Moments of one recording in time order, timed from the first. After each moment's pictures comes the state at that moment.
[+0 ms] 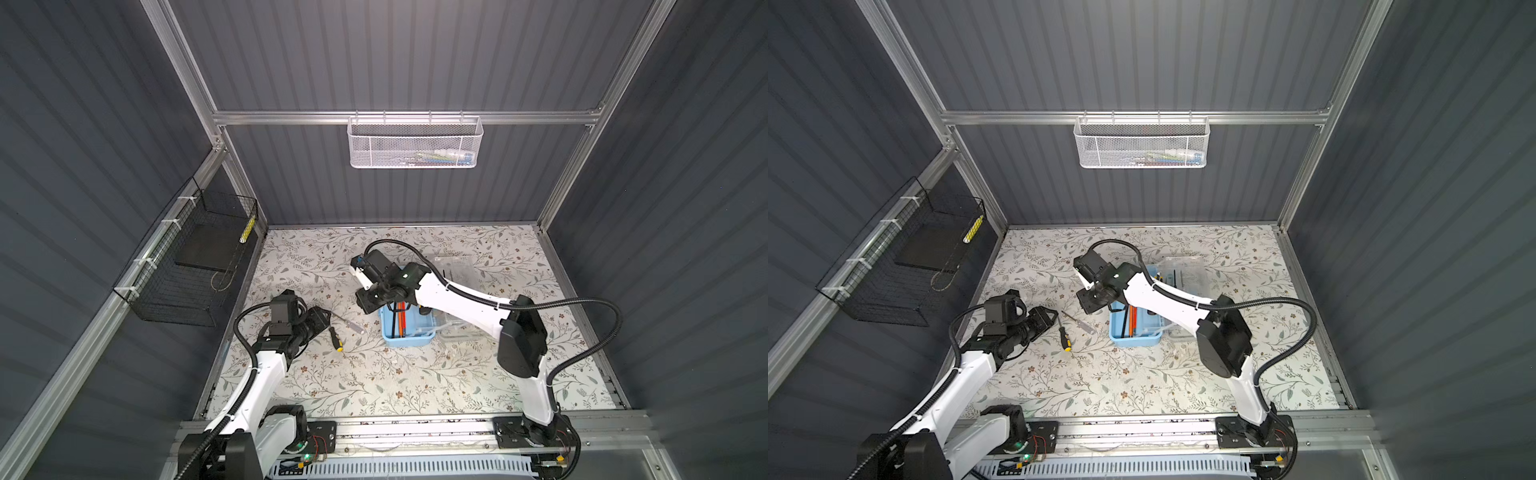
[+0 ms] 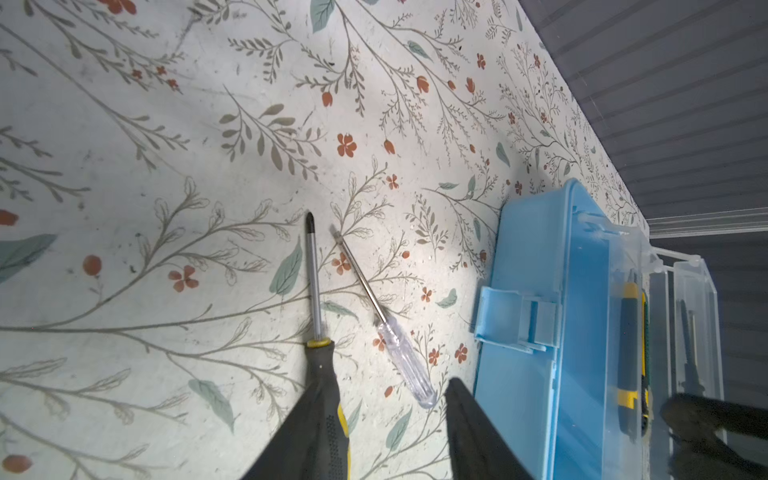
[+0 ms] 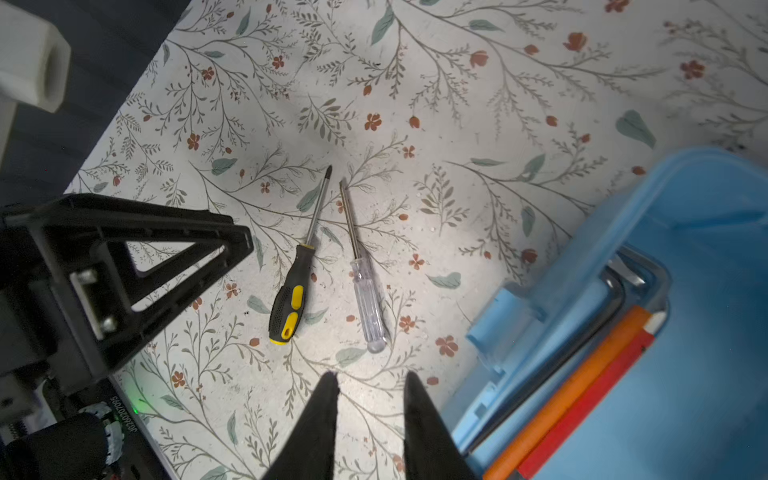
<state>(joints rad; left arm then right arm) -0.03 1.00 0.50 -0.29 0.29 -0.64 0.97 2.11 1.91 -0.74 -0.06 0.29</state>
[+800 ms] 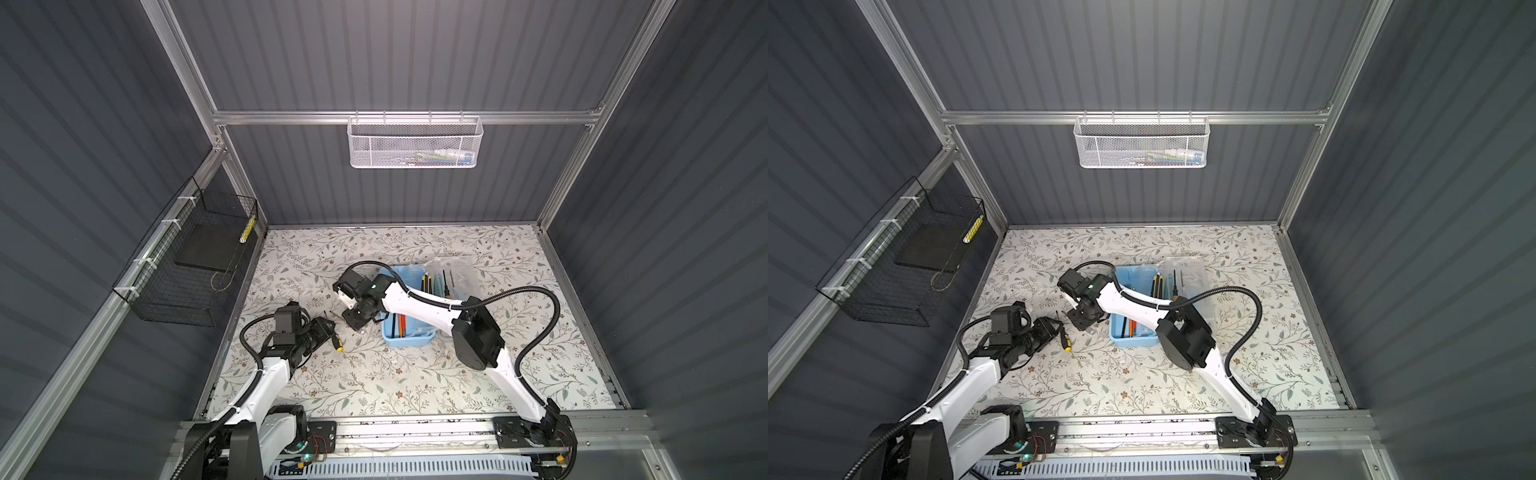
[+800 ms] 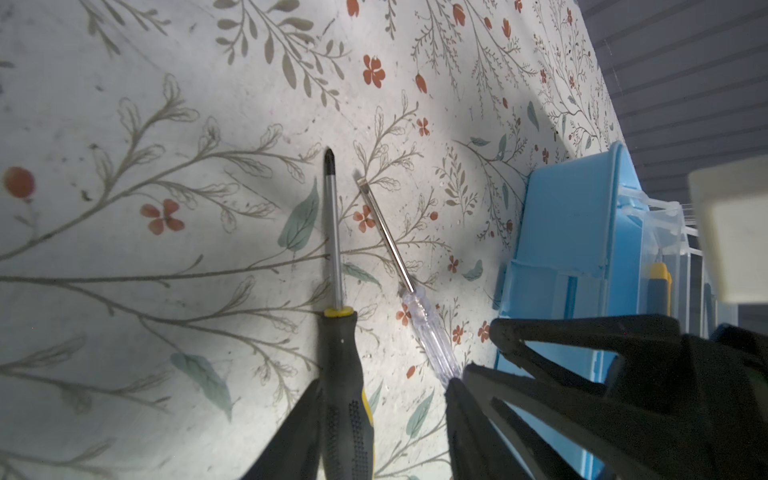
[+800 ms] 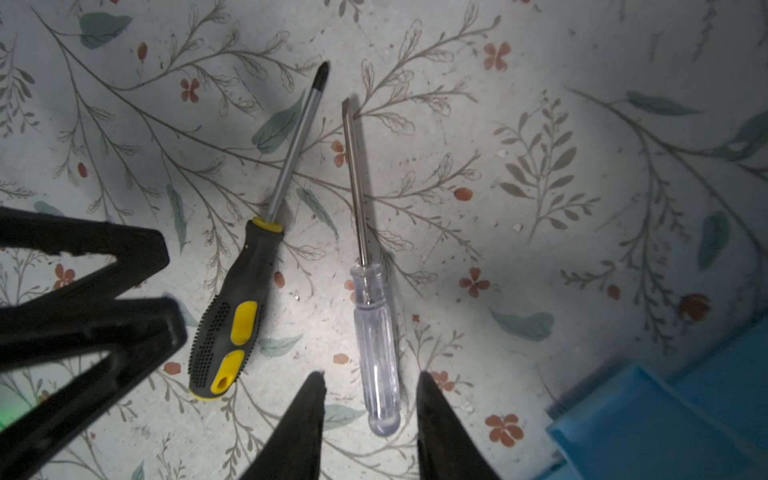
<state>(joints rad) -0.03 1.03 0.38 -0.17 0.35 -0.68 1.01 2.42 2.14 -0.87 -0.08 0.20</state>
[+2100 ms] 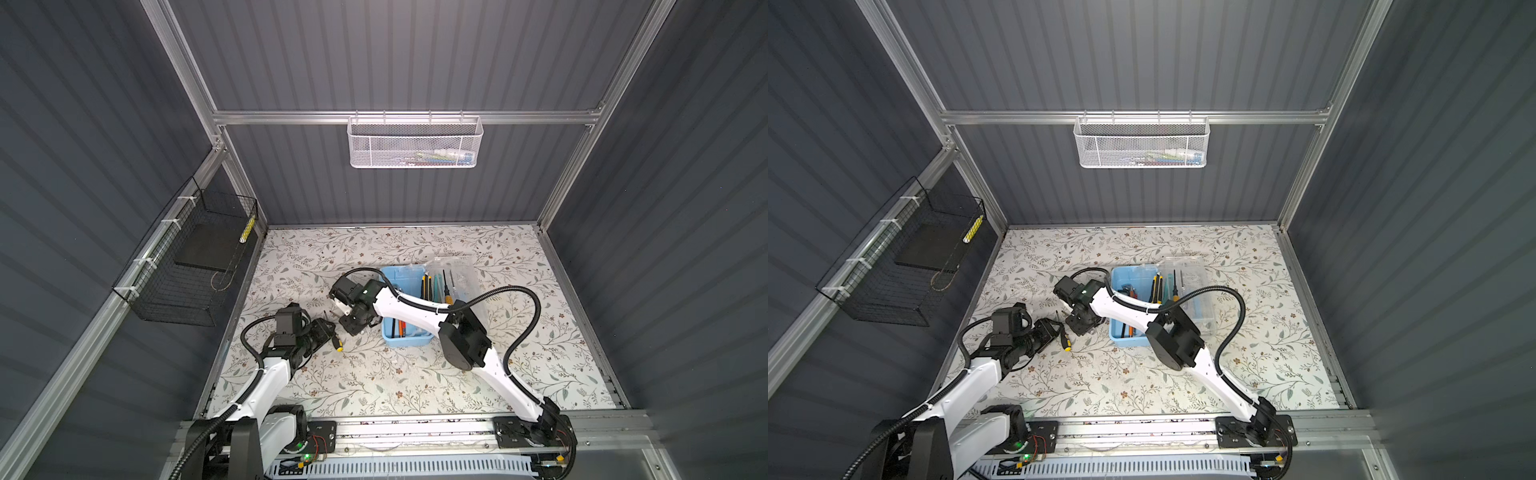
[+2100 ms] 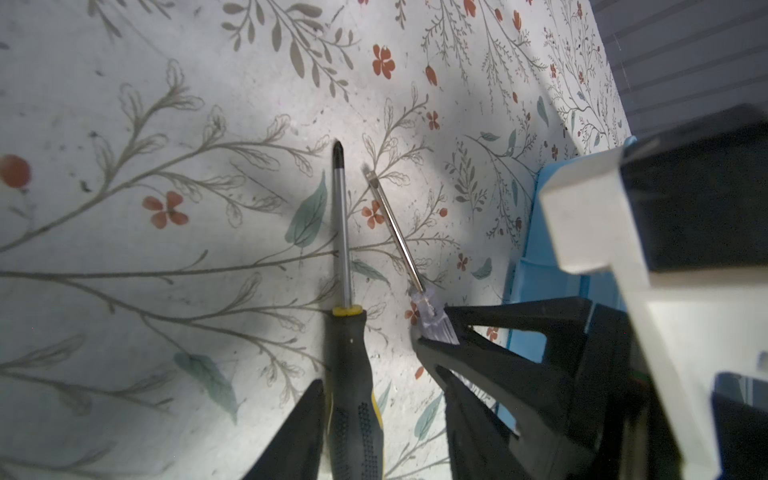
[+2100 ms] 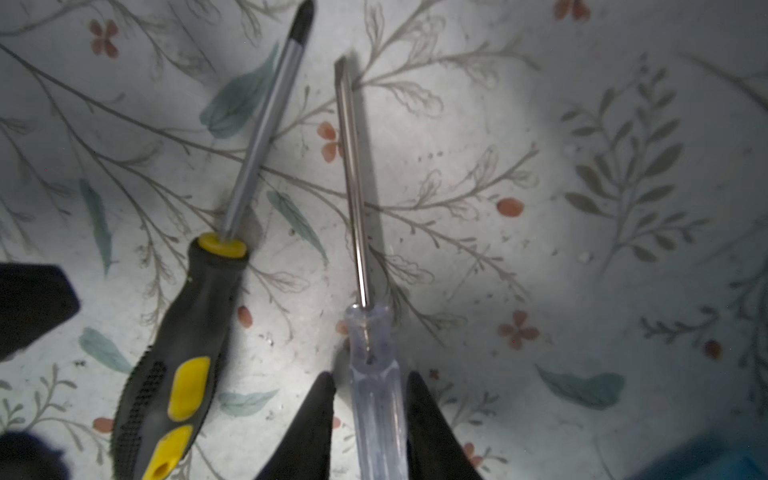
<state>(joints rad) -0.03 1.04 0.36 -0.15 0.35 -0.68 1.03 2.54 2.26 -0.93 -0.05 0.18</state>
